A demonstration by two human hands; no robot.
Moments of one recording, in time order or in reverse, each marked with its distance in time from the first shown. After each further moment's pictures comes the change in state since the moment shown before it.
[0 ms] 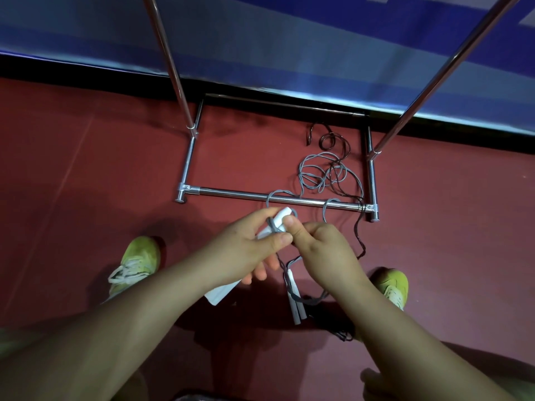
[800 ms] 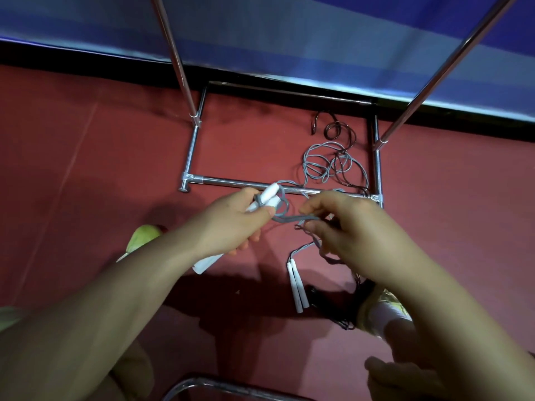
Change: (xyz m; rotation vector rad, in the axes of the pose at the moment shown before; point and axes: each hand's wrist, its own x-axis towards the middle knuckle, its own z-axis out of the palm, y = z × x) left_hand 0.009 -0.004 -0.021 0.202 0.107 -0.097; right_hand -0.010 -0.013 -0.045 -0.268 -0.120 -0.395
